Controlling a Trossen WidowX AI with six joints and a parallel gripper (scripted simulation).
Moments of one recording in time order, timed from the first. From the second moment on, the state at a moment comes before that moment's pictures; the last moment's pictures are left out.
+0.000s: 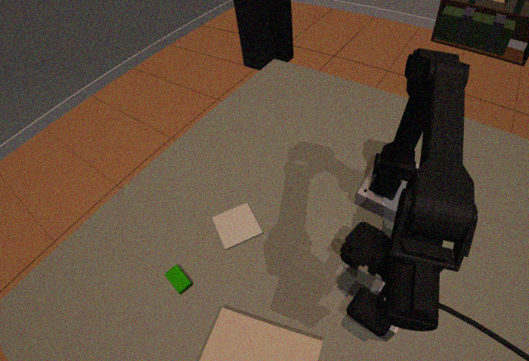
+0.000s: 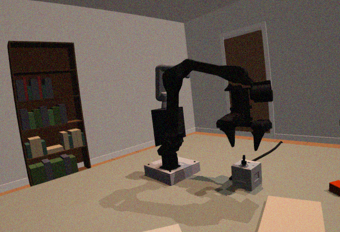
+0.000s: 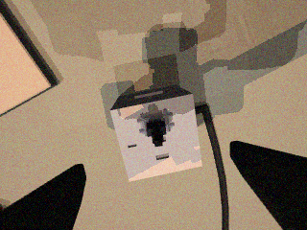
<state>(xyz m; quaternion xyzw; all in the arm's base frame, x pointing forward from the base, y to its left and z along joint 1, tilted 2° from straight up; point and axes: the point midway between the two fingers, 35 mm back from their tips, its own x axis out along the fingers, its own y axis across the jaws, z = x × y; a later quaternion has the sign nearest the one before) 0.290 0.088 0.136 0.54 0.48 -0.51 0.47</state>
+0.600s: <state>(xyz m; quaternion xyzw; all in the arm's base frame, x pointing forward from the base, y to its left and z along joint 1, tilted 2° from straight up) 0.289 0.089 0.127 0.55 0.47 -0.51 0.46</state>
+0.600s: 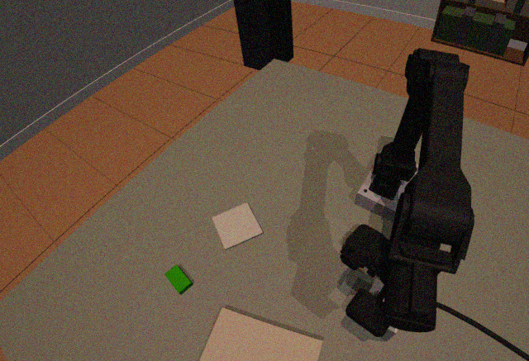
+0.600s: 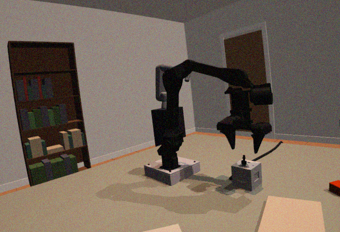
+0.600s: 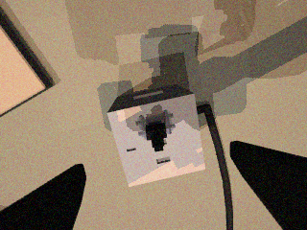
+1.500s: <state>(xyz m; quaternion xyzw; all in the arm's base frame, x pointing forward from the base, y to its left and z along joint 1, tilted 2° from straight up) 0.289 0.090 0.106 0.55 0.47 -0.51 0.46</state>
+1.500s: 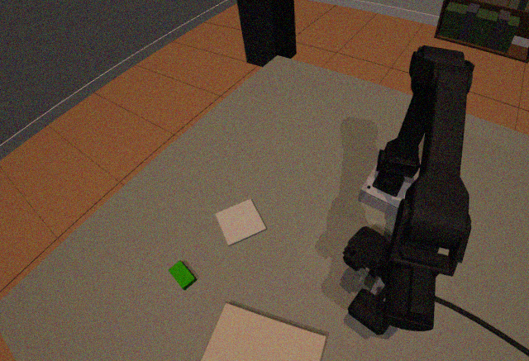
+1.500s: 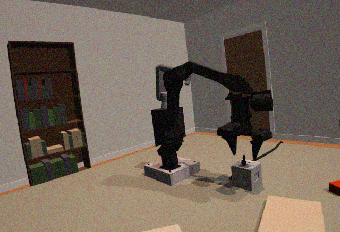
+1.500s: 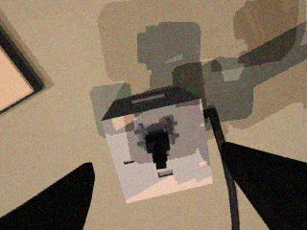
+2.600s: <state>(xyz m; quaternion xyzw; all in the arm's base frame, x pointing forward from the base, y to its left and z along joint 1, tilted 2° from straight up) 0.289 0.090 0.106 0.55 0.47 -0.51 0.46</state>
